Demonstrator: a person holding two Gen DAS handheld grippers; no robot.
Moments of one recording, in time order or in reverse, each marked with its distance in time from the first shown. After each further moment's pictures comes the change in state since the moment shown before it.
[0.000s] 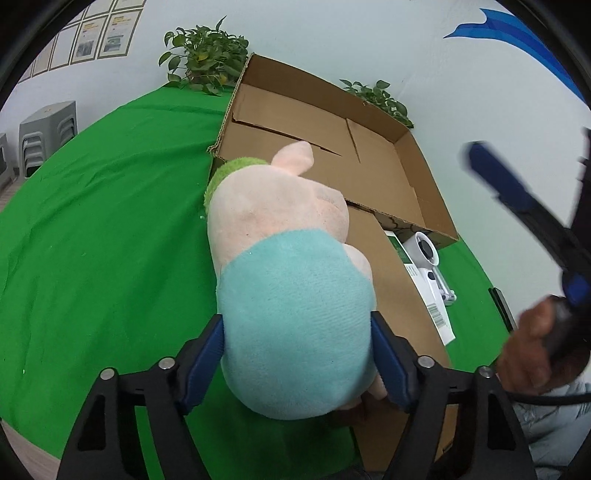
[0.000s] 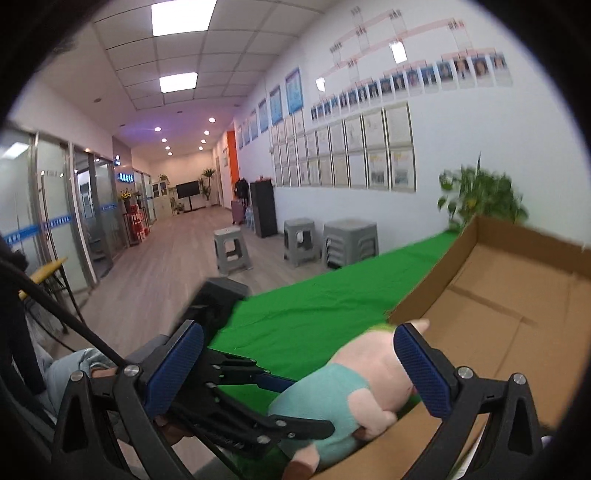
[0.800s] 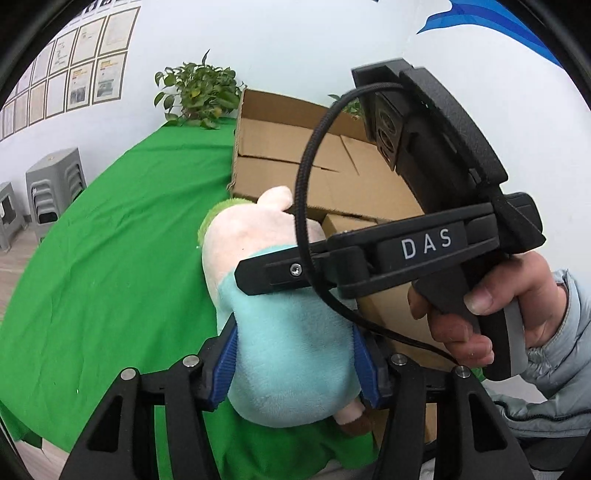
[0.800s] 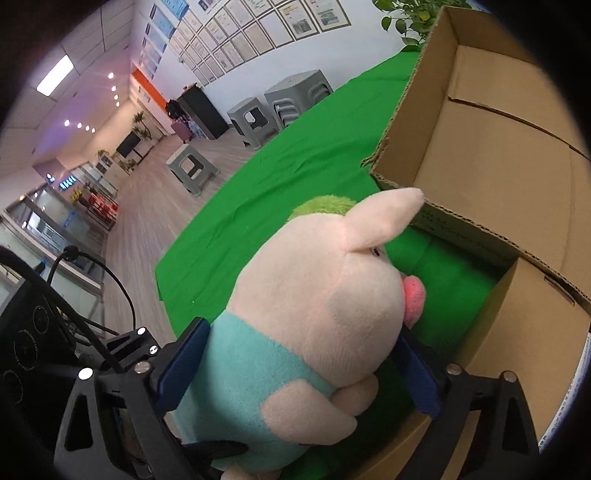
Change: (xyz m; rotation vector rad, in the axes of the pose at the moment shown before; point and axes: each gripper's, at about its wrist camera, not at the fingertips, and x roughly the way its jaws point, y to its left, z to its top) left arm -0.046 0.000 -0.003 0.145 -0.083 0.078; right arm 0.093 -0.066 -0.024 0.438 0.509 -0.020
